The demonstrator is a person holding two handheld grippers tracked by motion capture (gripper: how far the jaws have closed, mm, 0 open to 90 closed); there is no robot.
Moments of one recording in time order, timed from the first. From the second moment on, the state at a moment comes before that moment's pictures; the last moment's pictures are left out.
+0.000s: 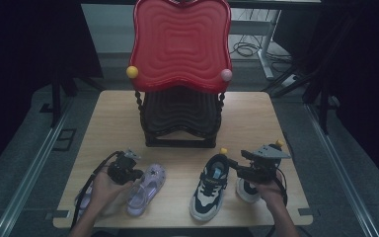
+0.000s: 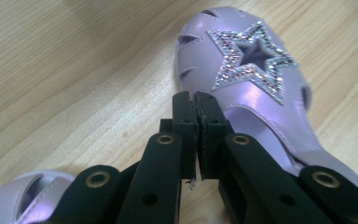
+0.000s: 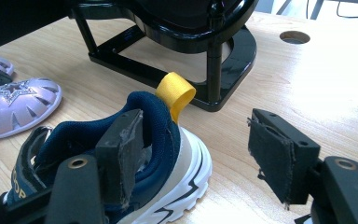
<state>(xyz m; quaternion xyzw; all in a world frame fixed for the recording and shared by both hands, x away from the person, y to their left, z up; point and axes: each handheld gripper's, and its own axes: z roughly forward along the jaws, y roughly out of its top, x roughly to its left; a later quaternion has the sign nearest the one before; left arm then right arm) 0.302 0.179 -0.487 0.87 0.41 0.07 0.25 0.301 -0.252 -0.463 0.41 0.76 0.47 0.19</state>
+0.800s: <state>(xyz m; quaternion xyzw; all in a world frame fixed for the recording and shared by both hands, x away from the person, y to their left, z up) 0.248 0.201 -0.458 0.86 0.41 0.10 0.28 0.300 -0.254 -0.461 0.41 0.76 0.47 0.19</state>
